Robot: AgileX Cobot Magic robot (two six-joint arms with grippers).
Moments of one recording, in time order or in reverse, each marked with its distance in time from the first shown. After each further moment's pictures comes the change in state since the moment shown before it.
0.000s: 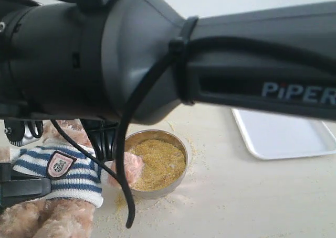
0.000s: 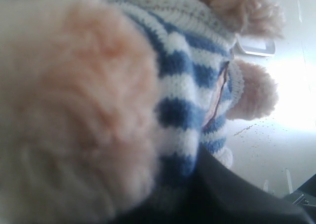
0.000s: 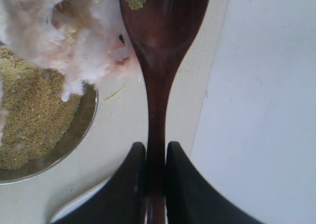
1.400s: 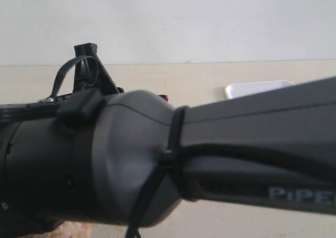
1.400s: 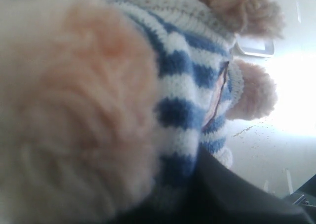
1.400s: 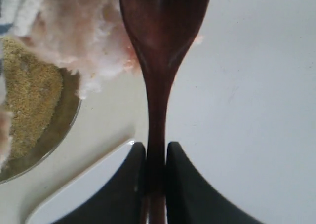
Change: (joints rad) left arm 0.000 0.000 0.000 -0.007 0.000 0.010; right arm 0.092 -0.014 0.200 -0.260 0.002 0.254
